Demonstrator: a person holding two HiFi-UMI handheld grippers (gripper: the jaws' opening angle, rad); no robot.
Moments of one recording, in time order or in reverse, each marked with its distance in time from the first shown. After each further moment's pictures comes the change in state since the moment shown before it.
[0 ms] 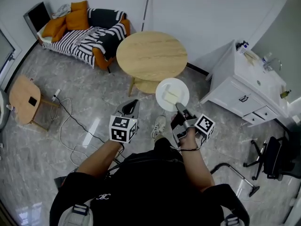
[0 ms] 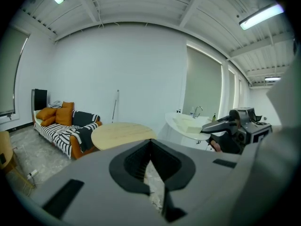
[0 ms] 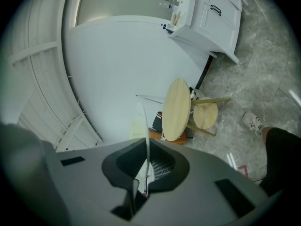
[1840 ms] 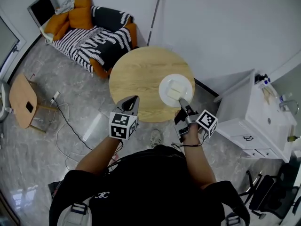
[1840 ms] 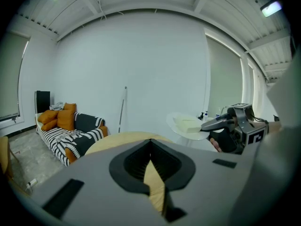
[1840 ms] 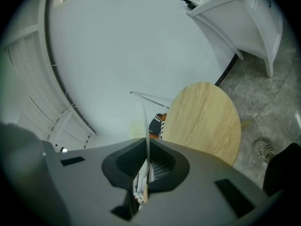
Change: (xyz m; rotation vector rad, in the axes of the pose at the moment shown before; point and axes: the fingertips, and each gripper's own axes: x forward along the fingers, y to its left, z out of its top) left arm 0.270 0.123 0.101 -0.022 0.023 0.129; right arm 0.279 -0.001 0.208 -0.092 0.128 -0.044
